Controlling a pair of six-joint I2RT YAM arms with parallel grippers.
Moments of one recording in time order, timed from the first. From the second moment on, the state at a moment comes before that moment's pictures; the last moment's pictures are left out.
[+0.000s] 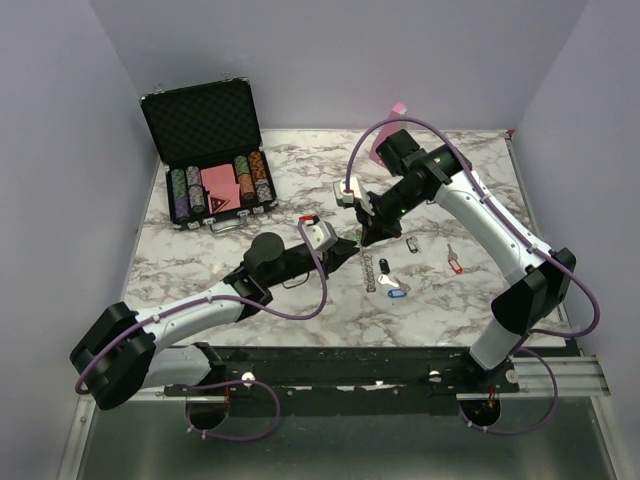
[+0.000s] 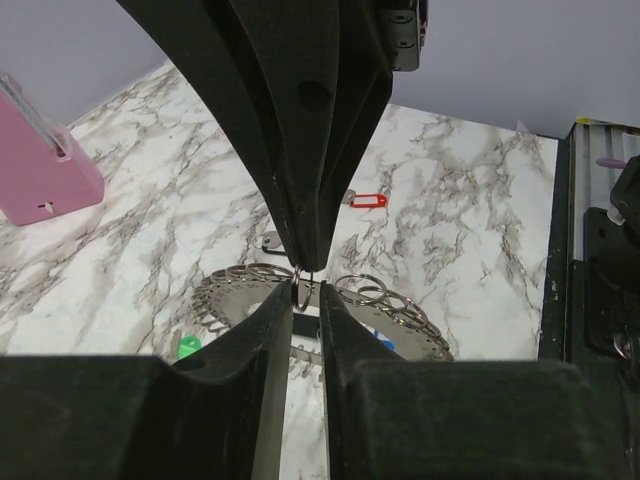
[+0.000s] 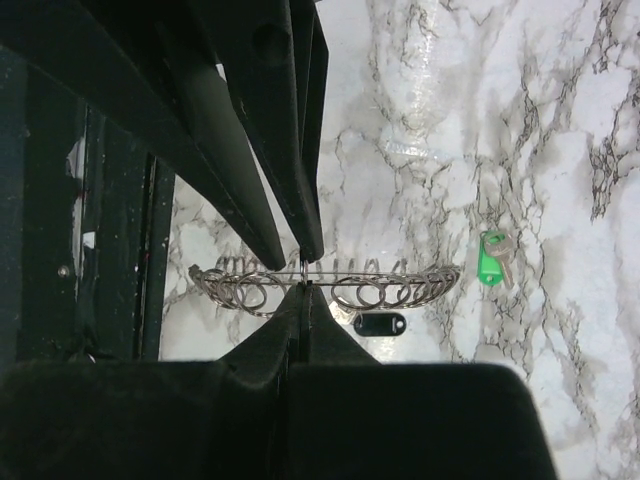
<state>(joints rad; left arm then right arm) -0.83 1.19 0.57 0.68 0.35 -0.01 0.59 1.69 1.78 -1.34 -0.69 -1.00</state>
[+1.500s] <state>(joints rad) -0.83 1.17 0.22 1.25 0.25 -0.35 0.50 1.57 1.45 -0.99 -1.22 -0.85</state>
